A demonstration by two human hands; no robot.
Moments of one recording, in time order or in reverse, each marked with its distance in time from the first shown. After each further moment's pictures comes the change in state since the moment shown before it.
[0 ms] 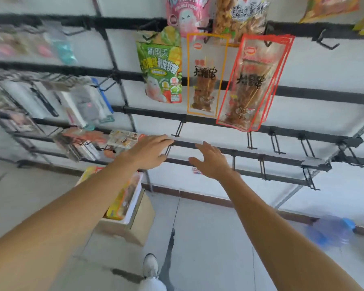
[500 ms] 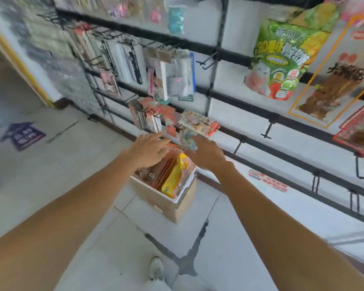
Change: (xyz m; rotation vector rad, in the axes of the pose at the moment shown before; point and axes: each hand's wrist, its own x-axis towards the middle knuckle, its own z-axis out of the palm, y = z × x) left_hand -0.155 -0.192 0.080 -0.090 -0.057 -0.422; right_hand 0.063 -0.224 0.137 -0.122 -0.236 -0.278
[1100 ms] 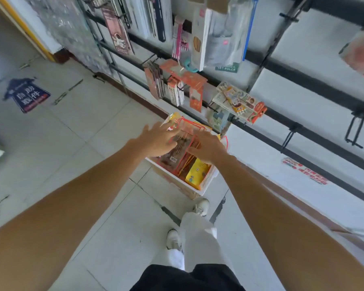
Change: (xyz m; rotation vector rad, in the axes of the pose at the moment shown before) left_hand 0.072 -0.126 0.077 -0.142 -0.250 -0.047; right_hand 0.143 -0.054 0.114 0.030 -0.244 0.026
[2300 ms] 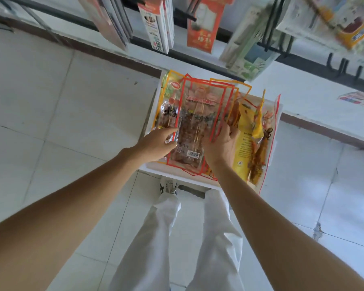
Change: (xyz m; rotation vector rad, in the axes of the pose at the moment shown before) left_hand 0.214 -0.147 0.176 -0.556 -0.407 0.115; right_hand 0.195 0.018 0.212 0.456 0.467 0.754
